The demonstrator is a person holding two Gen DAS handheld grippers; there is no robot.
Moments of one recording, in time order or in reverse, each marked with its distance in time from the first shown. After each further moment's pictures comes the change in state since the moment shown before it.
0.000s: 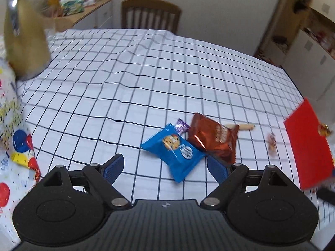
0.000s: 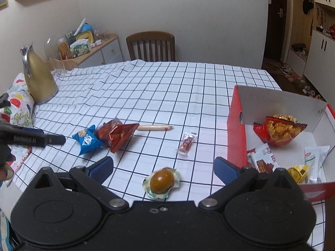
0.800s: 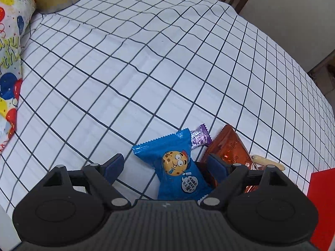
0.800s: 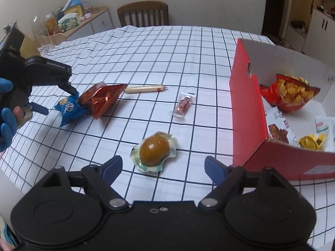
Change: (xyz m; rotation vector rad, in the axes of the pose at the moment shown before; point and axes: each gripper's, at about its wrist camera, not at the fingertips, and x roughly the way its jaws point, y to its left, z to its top) left arm 0.087 -0.002 0.033 -0.374 0.212 0.133; right arm 0.041 -0.008 -0.024 0.039 0.156 -0.022
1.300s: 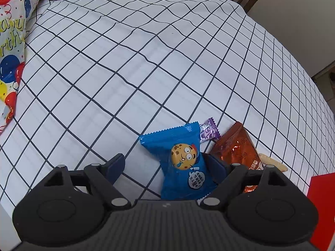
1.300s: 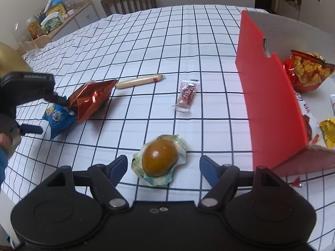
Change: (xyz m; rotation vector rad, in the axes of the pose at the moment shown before) left arm 0.003 0.013 -0.005 -0.047 0.012 -0.010; right arm 0.044 0.002 0.017 0.120 0.099 0.010
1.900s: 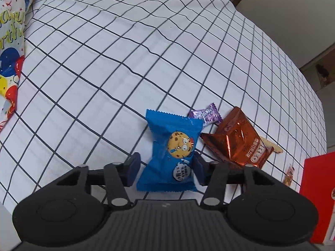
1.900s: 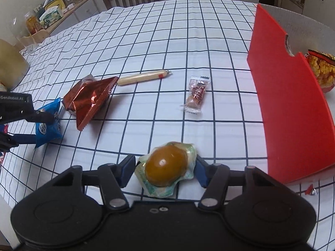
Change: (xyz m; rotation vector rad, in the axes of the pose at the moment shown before) left arm -0.009 0.024 -0.014 0.047 0.027 -0.086; right arm 0.020 0.011 0.007 -0.011 0.022 0.000
